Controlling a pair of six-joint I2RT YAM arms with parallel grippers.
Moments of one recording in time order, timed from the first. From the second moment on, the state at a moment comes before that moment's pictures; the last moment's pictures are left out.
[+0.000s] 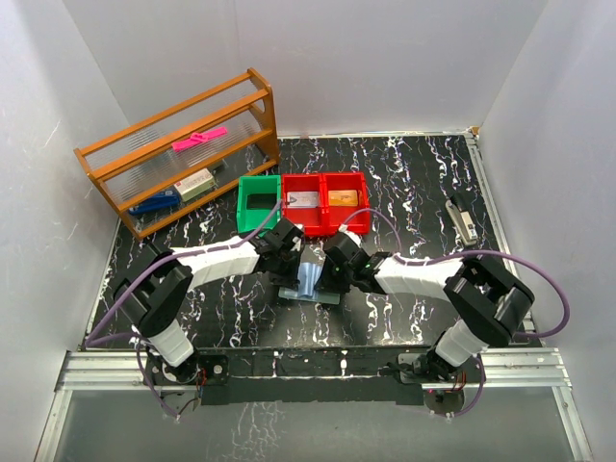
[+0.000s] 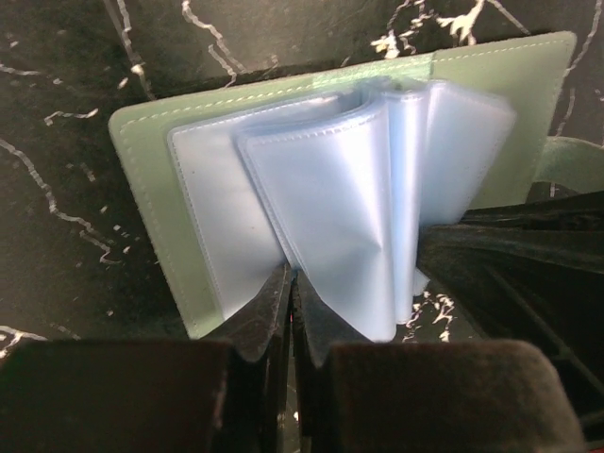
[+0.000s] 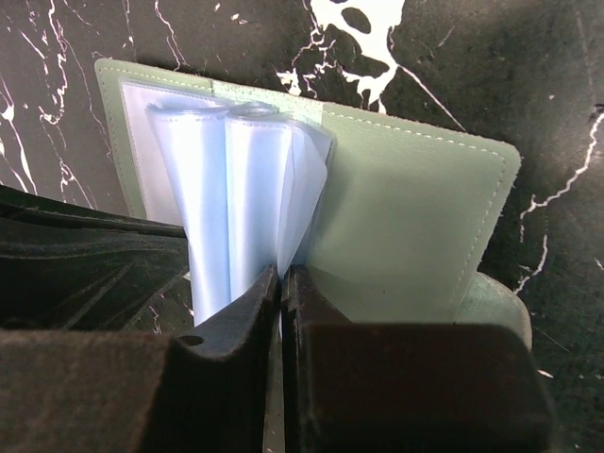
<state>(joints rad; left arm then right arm) -0.79 1.66 0.93 -0.43 0.10 -0.60 0.84 1.55 0.72 -0.09 -0.01 0.99</state>
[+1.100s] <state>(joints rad) -0.80 0.88 0.81 -0.68 -0.39 -0.74 0.85 1.67 0.89 -0.10 -0.13 0.80</state>
